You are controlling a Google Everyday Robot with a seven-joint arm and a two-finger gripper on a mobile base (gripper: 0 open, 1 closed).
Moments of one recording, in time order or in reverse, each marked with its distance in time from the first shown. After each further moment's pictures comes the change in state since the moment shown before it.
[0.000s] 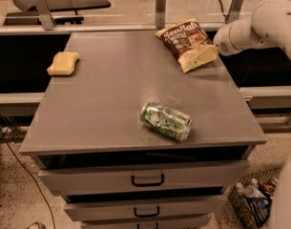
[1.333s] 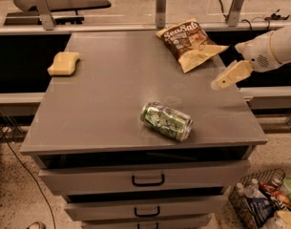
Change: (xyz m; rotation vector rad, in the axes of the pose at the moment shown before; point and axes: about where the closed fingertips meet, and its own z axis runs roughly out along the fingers) arm 0.044 0.068 -0.109 -0.226 0.026 -0.008
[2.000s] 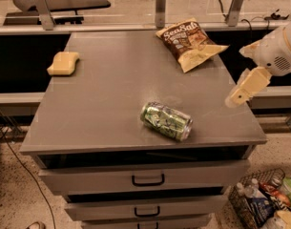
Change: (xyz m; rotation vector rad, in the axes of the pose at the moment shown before) arm 0.003 0.072 -0.062 -0.077 0.193 -0.136
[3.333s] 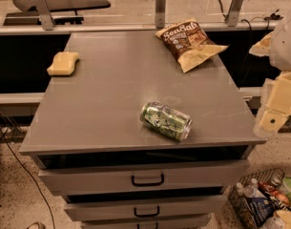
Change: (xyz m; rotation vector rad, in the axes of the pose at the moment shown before) arm -0.020 0.104 -0.088 -0.046 0.334 -0.195
